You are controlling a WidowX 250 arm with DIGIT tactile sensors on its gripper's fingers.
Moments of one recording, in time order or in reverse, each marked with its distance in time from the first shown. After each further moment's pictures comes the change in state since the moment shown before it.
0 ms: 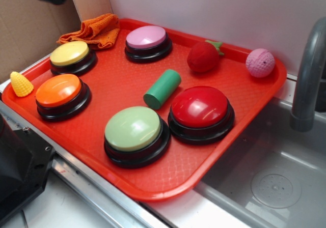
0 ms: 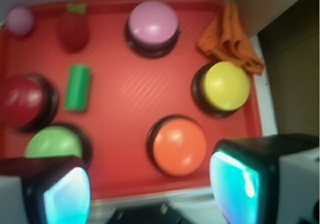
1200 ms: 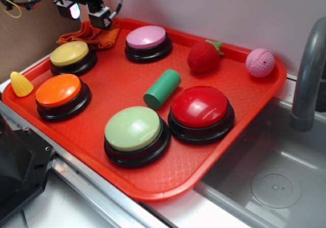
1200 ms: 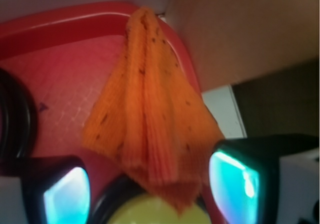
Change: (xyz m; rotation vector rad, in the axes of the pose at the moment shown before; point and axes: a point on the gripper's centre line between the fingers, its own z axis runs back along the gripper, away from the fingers) arm 0.105 0.100 -0.145 0.104 0.077 0.096
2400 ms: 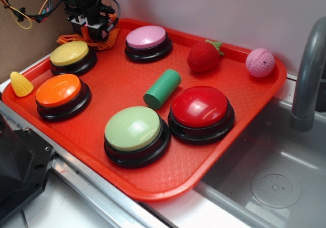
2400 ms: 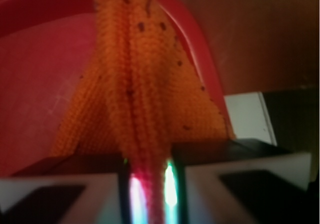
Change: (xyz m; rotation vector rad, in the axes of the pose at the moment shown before) arm 0.002 0.003 -0.026 0.011 0.061 0.079
